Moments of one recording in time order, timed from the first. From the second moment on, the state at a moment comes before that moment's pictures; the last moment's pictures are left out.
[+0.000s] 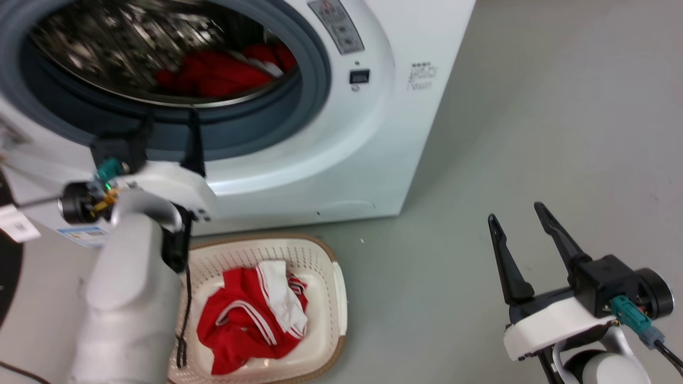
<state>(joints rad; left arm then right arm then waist) -0.68 0.13 0.03 0.71 -0.16 -0.08 -0.24 -0.04 -0.05 0.10 -0.12 0.00 0.13 -0.03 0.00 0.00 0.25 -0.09</state>
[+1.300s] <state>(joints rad) -1.54 0.59 -0.06 1.07 -0.11 -0.10 0.49 -0.22 -0.05 0.35 0.05 0.18 0.13 -0.20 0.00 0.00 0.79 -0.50</state>
